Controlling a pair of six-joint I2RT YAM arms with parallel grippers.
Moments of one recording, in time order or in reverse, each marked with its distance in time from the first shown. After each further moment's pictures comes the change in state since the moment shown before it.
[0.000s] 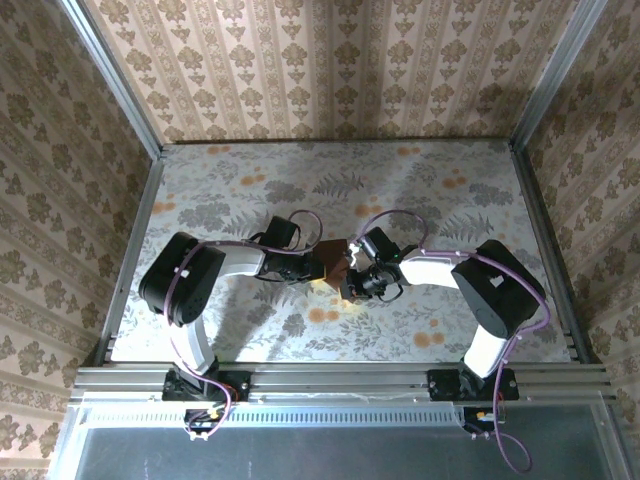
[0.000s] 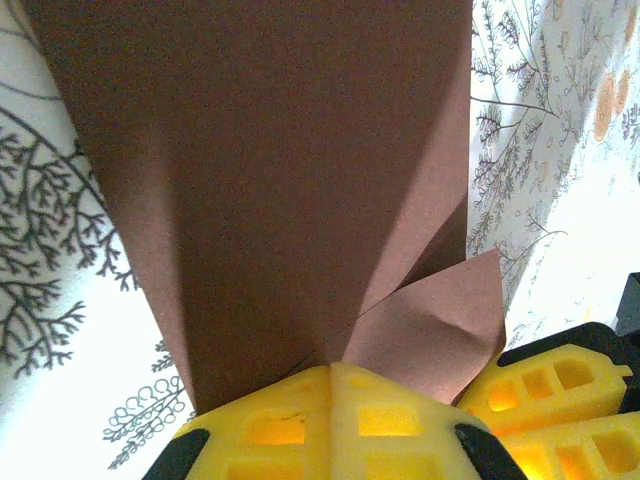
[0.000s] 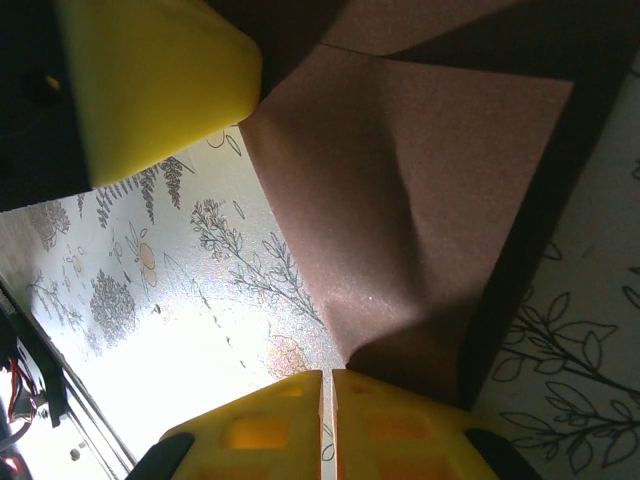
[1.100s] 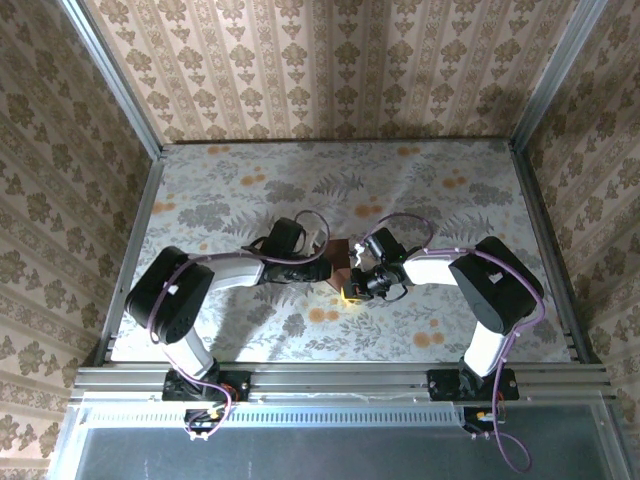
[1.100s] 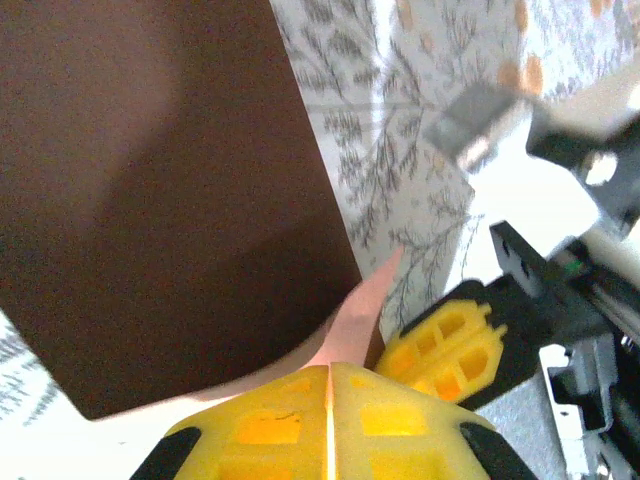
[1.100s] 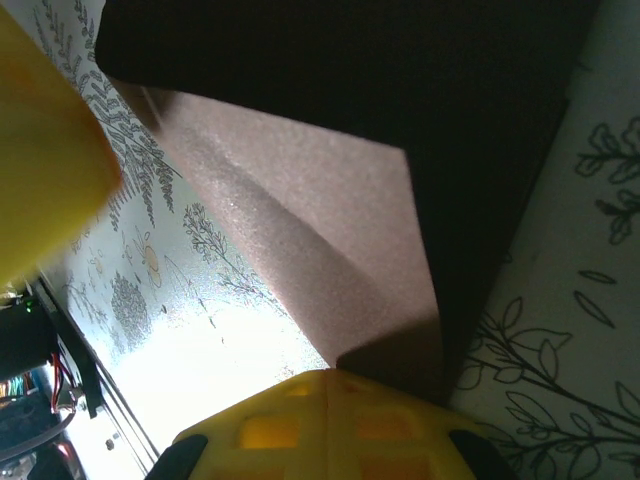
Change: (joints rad) left arm -0.090 -0.137 -0.063 0.081 -0.074 0.050; right arm -0.043 0.029 -0.044 0.078 -0.084 0.026
